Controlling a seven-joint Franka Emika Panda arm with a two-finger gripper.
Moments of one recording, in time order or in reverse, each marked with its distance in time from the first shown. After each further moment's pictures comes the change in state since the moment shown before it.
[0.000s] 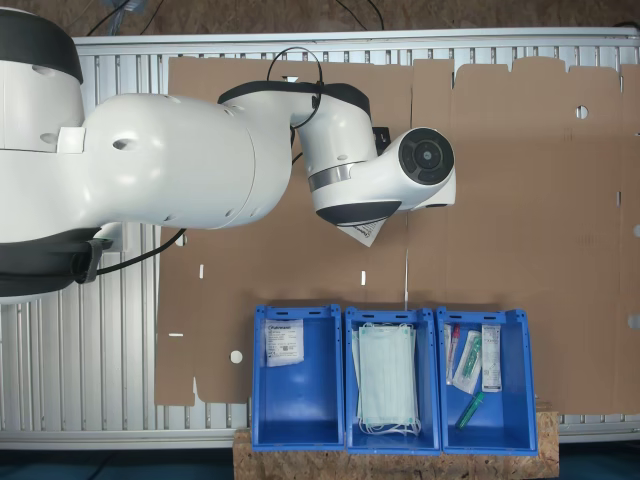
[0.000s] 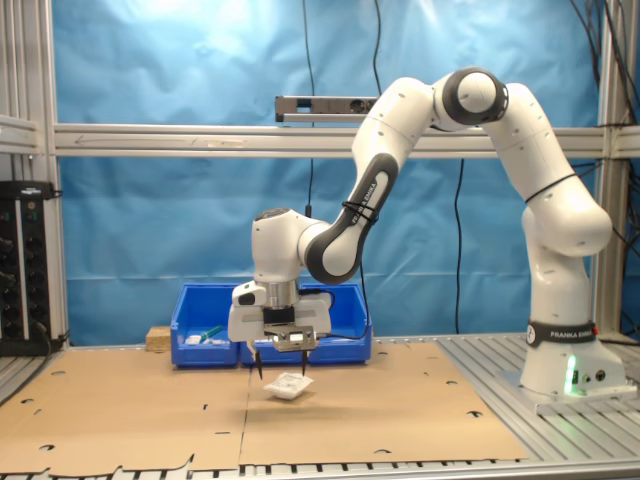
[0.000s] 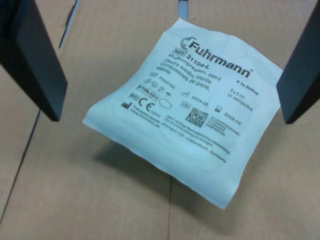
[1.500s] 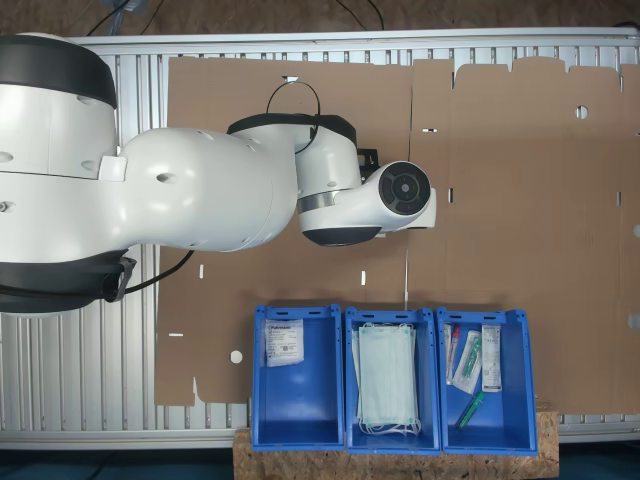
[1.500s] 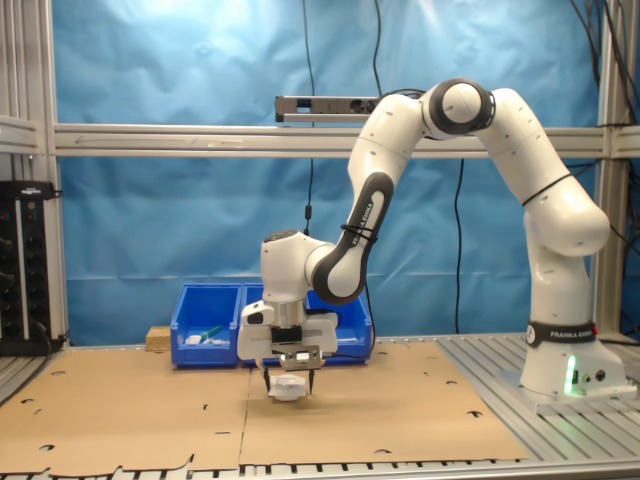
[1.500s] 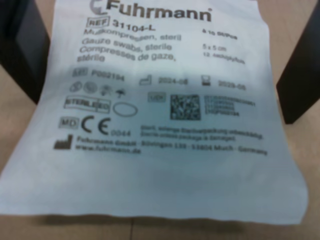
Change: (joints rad) arm -0.045 0.074 -0.013 -0.040 -0.008 0.119 0.000
